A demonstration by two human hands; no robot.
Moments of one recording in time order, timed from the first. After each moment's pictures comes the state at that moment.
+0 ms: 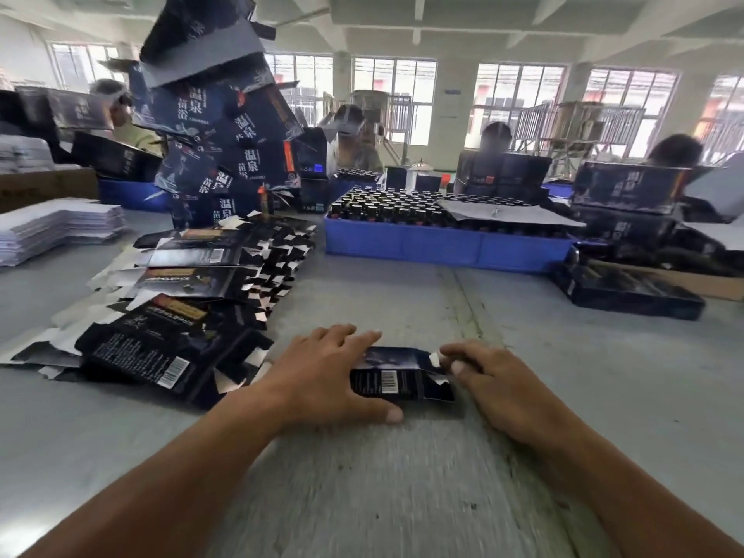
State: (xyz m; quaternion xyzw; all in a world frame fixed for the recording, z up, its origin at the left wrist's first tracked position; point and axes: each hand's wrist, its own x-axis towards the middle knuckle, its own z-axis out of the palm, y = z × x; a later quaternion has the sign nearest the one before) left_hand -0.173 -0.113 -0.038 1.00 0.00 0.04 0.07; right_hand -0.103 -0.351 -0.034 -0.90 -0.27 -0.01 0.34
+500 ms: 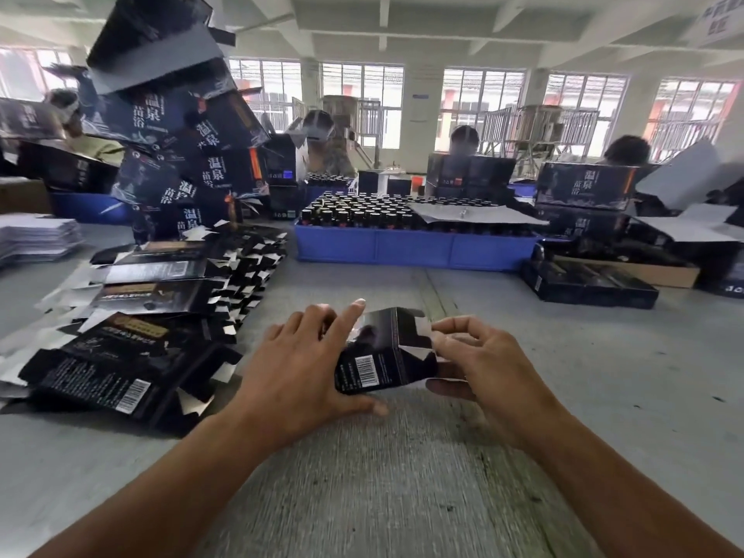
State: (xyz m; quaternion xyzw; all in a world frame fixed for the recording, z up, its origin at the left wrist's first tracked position) left_hand -0.180 -0.129 -0.027 0.98 -0.02 0.20 0.01; right_hand -0.116 -0.352 -0.018 -0.72 -0.16 0.06 0.68
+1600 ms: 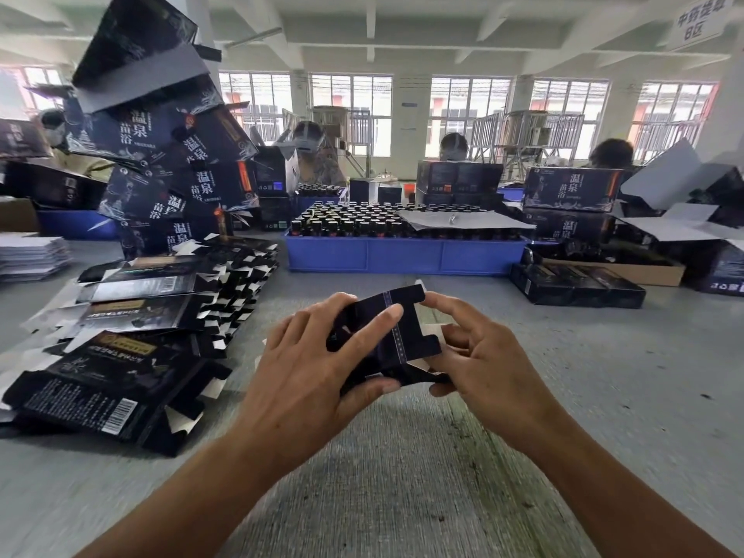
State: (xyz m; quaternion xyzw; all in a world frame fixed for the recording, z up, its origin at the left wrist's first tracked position) left_hand -0.195 -0.155 -0.016 0.91 -0.12 0.39 -0.01; right_hand -0.136 -0.360 0.005 -0.75 -0.31 -0.03 0.58
